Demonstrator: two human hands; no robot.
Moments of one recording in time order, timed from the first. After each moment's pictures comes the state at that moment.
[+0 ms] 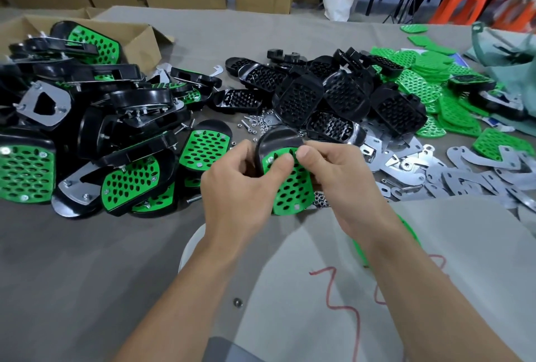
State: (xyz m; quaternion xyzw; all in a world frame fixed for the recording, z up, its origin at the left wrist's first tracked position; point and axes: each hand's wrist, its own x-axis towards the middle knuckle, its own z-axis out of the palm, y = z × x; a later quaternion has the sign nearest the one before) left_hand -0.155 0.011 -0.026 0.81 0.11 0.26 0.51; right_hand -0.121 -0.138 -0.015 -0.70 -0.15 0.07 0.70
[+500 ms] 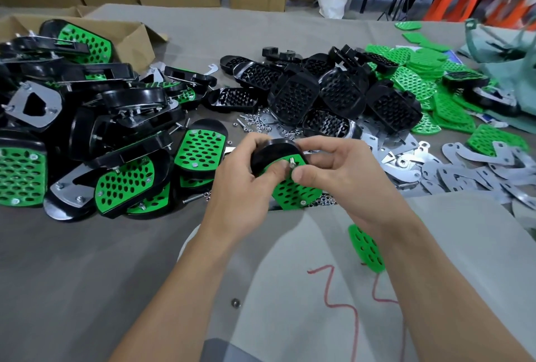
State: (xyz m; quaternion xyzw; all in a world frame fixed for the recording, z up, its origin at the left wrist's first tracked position) left_hand -0.148 0.019 -0.023 0.80 -0.02 0.14 0.58; right_hand -0.122 -0.154 -0.003 -0.68 -0.16 0.11 0.71
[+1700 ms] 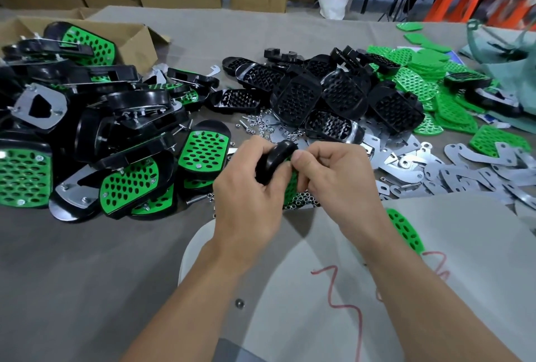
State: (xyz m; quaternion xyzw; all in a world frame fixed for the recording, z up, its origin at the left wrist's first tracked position) left_hand -0.163 0.005 -0.024 0.83 -0.02 0.31 0.47; right_hand -0.132 -0.130 -0.003 -0.78 -0.09 -0.03 0.62
